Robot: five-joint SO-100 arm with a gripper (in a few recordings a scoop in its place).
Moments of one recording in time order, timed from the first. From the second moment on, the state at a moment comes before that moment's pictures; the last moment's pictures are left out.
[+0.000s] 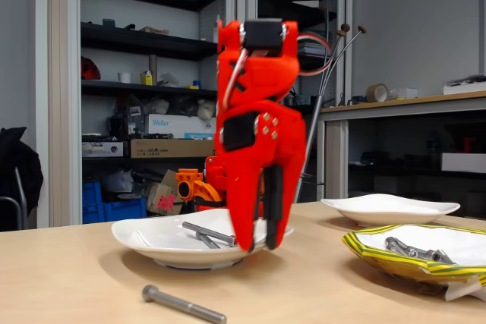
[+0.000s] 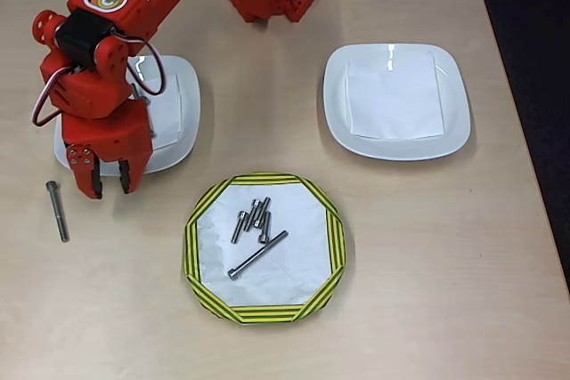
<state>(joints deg) 26.6 48.5 45.1 79.5 40.6</state>
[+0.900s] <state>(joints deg) 4.0 51.9 41.5 75.7 57.8</state>
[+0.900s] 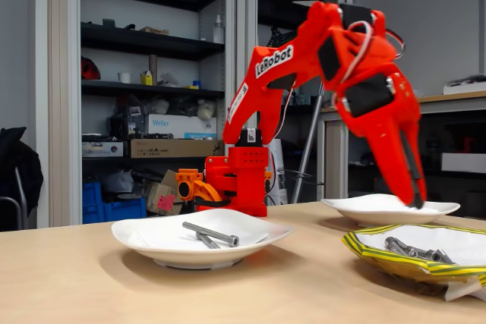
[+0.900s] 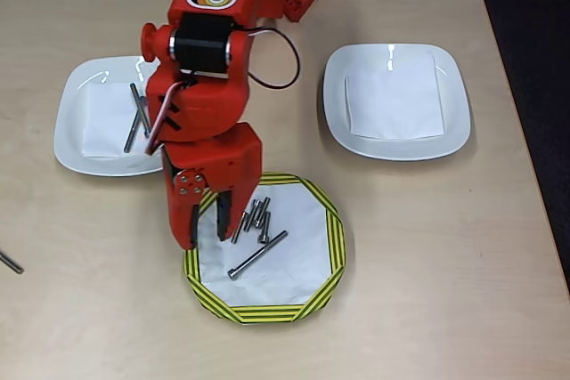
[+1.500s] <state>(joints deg) -0.4 47.6 45.7 60.6 92.5</state>
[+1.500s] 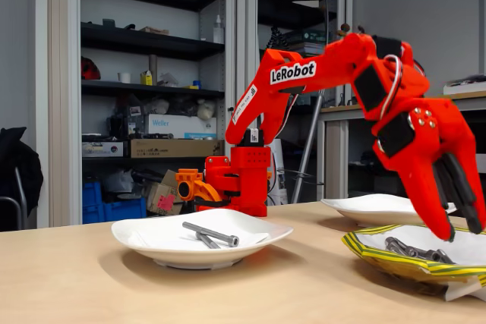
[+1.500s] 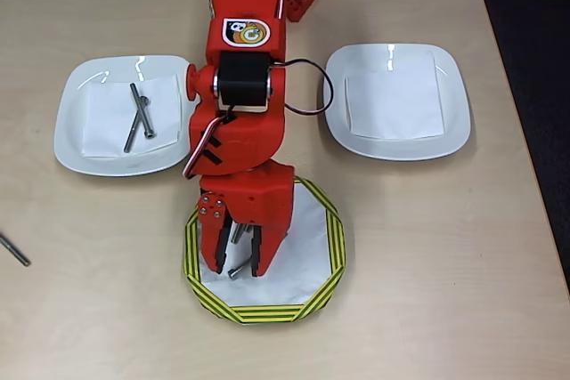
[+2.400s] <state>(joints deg) -1.5 54.2 65.0 53.6 99.7</state>
